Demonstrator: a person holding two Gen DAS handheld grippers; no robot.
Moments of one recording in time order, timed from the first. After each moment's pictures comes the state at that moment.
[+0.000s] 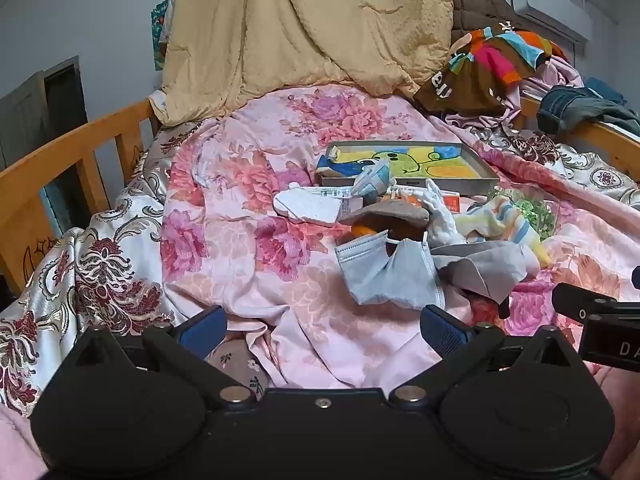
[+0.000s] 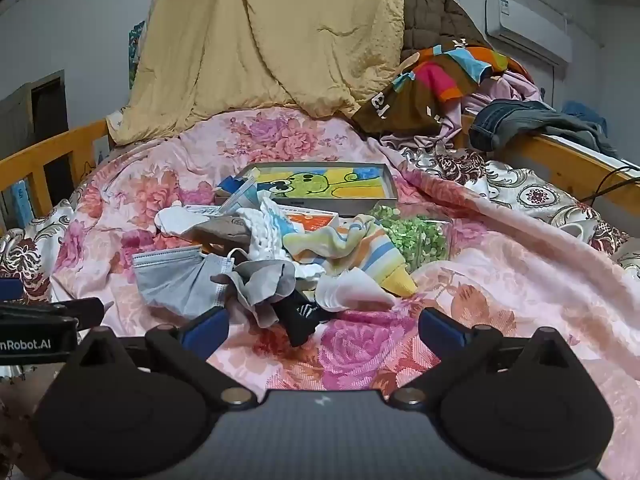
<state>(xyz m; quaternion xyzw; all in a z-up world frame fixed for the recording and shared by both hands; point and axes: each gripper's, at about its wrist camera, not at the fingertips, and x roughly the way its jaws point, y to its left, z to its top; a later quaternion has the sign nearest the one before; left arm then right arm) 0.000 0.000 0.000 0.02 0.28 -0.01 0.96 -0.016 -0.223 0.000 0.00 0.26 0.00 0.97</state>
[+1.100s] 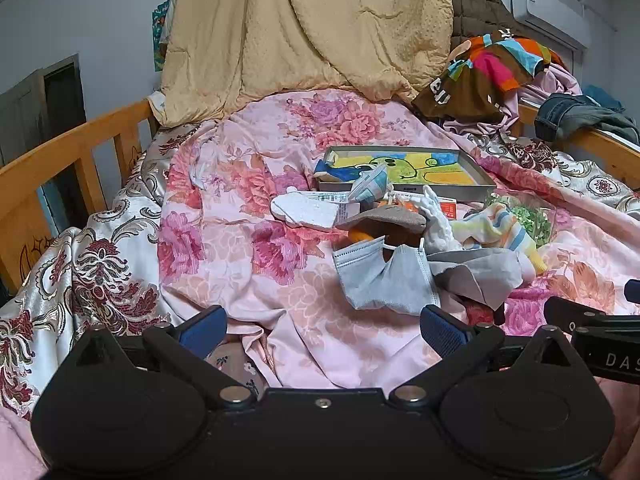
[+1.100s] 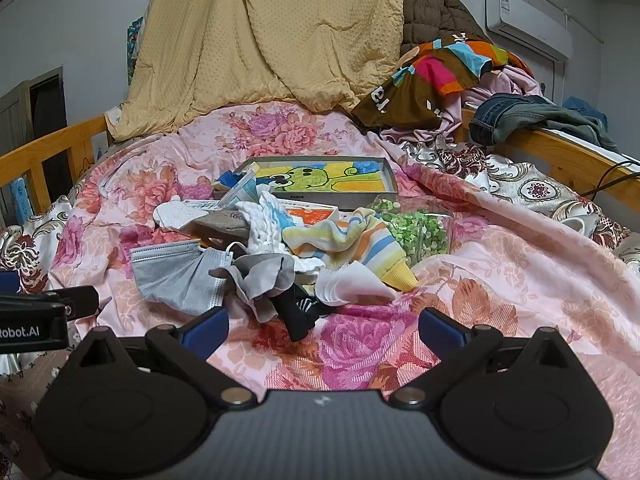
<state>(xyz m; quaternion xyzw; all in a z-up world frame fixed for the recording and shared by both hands) -0.002 0.000 0.002 0.01 0.28 -0.01 0.96 -0.012 -0.221 -0.006 -0.01 0.27 0.00 0.96</state>
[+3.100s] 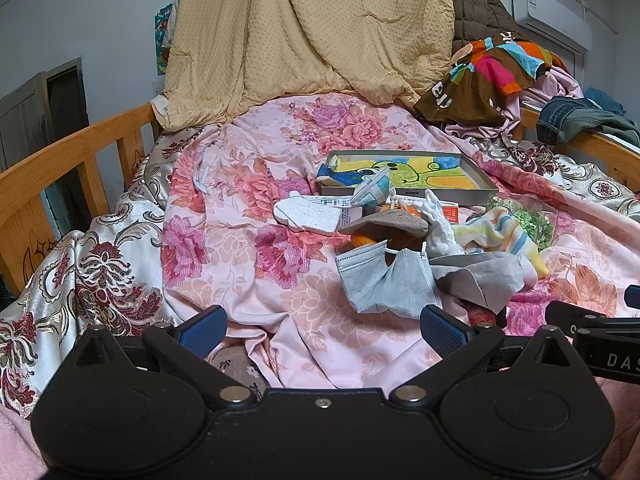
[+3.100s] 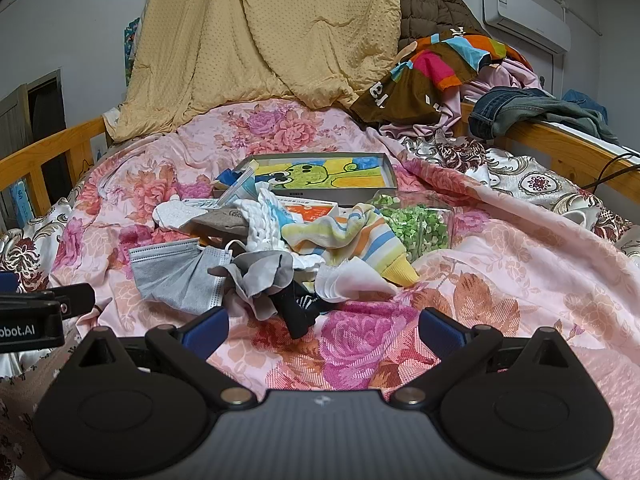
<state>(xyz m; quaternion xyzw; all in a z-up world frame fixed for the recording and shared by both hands) -0.002 0.000 0.005 0.01 0.27 -0.01 0.96 -0.010 -0.222 -0.007 0.00 0.27 0.00 0.96</state>
